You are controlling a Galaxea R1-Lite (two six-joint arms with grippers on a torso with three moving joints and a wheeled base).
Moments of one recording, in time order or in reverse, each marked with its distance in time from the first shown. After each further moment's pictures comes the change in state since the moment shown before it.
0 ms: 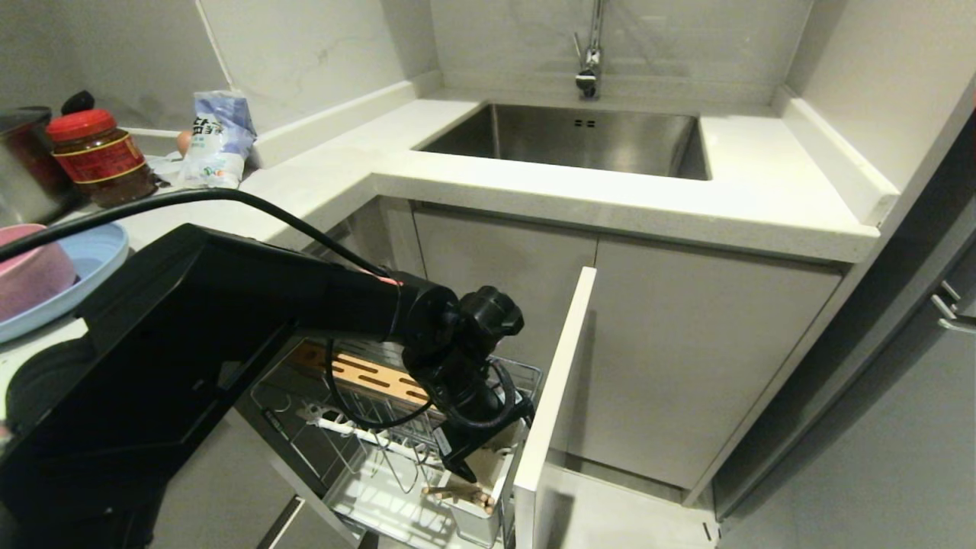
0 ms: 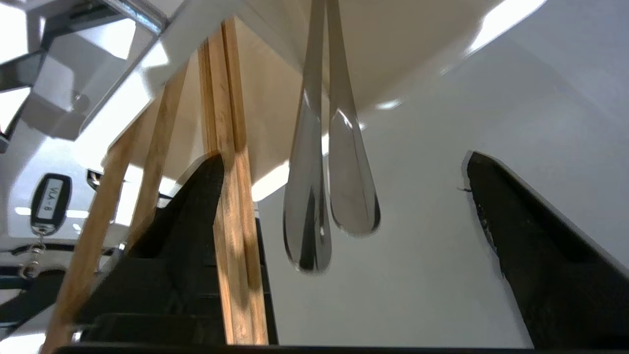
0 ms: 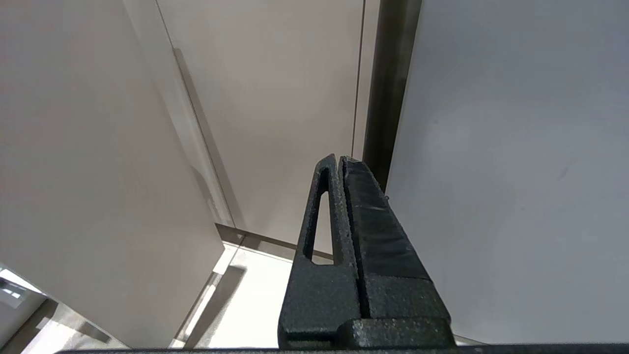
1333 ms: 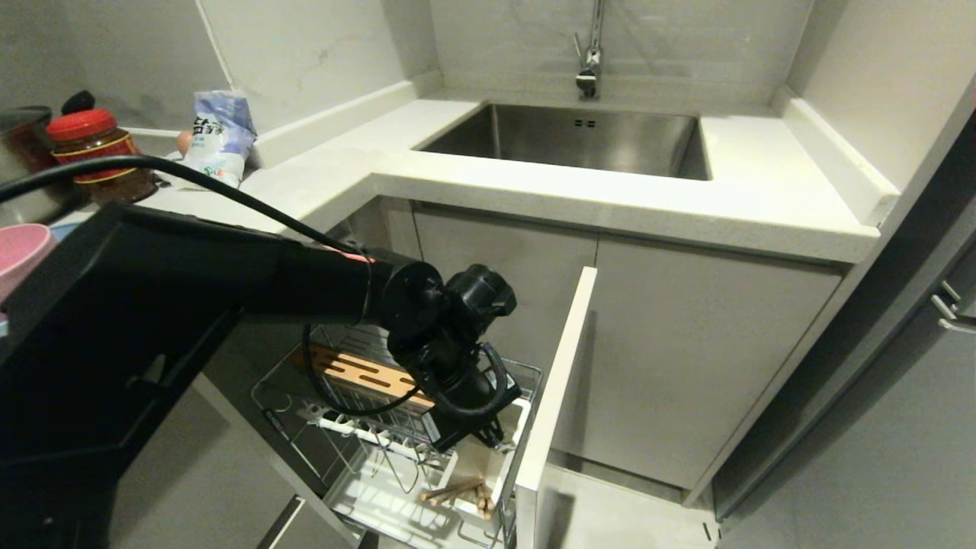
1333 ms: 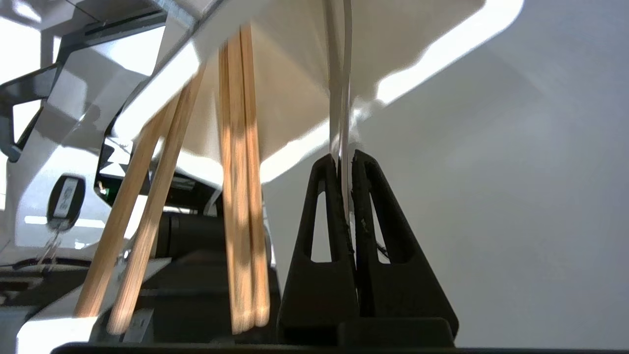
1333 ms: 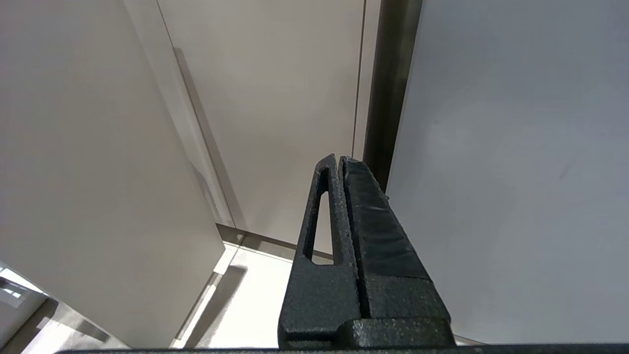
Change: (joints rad) left arm -0.003 -0.084 -0.012 0.049 0.047 0.008; right arm 0.000 0.000 0.000 0.000 0.000 0.000
